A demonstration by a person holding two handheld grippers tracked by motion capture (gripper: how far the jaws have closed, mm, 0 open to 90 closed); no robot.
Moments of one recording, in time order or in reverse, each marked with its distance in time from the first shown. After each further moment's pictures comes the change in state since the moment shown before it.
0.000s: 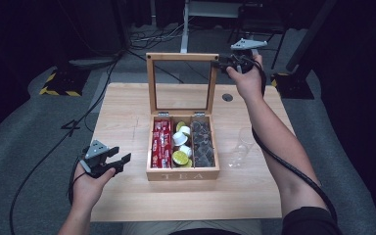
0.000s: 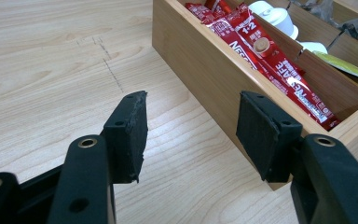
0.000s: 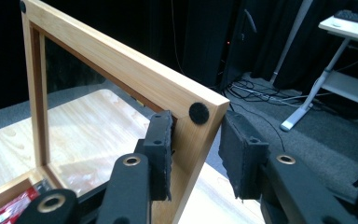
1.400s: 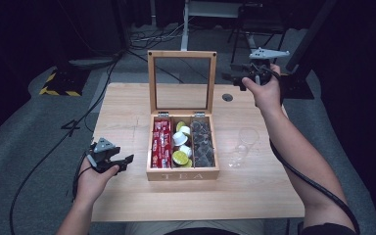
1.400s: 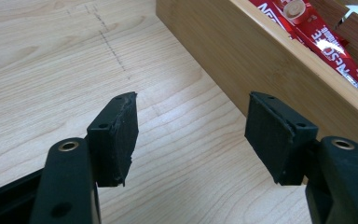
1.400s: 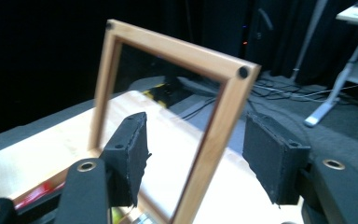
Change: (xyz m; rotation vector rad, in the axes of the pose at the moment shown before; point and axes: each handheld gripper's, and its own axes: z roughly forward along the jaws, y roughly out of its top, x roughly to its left) left arm 0.010 -0.001 0.026 0.107 -0.001 0.018; right arm 0.013 -0.019 -0.065 -0.028 0.091 0.083
